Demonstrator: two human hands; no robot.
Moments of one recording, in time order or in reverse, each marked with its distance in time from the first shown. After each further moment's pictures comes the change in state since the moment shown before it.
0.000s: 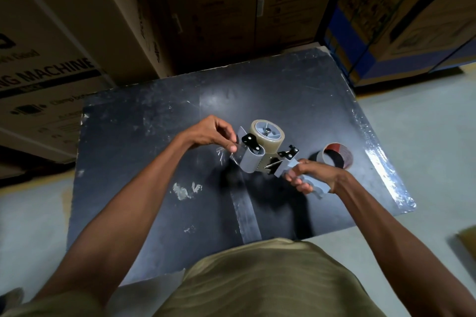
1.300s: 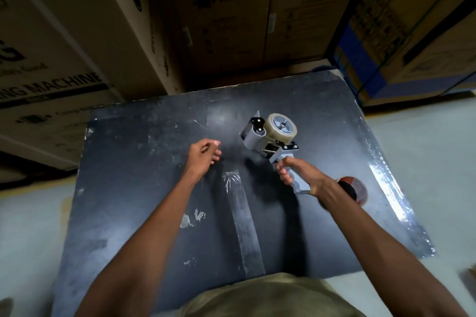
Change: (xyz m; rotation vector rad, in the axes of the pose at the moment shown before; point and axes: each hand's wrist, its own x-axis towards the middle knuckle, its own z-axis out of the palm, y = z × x) left_hand 0.031 -0.077 -0.001 -0.309 0.774 -0.080; right_hand 0.081 -0.057 -0.005 0.182 0.263 -0.174
